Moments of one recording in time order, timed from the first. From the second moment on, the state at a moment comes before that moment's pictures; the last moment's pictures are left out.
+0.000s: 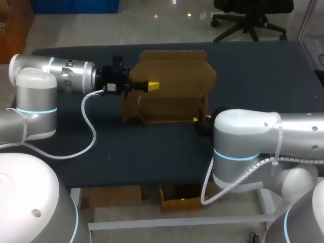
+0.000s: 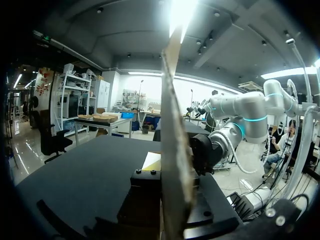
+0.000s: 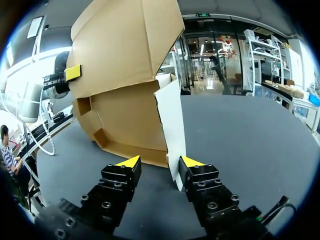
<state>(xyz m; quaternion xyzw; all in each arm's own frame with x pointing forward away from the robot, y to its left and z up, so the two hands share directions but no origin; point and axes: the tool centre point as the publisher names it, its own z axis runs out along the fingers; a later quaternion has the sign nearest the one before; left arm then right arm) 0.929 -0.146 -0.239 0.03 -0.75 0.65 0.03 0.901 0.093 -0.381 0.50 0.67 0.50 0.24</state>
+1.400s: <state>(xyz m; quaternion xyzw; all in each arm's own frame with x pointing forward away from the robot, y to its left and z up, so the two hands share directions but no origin) 0.929 -0.147 -0.239 0.03 -0.75 0.65 0.03 0.854 0.085 -0.376 0.50 0.68 0.45 0.29</state>
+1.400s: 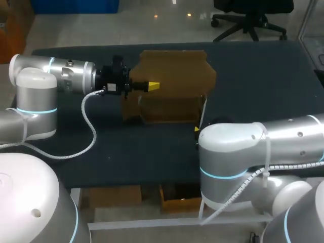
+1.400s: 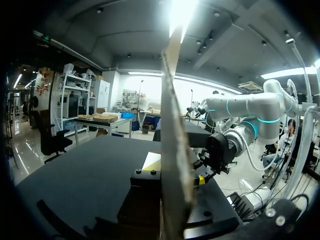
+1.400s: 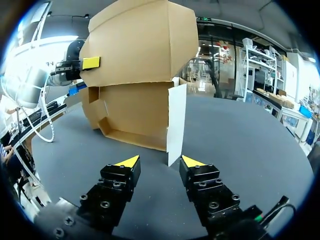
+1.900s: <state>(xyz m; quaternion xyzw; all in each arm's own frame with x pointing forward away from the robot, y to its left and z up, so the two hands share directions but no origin) 0.929 -0.147 -0.239 0.03 -0.75 0.65 0.03 0.868 0.055 -0.372 0.46 0.70 0.46 0.29</state>
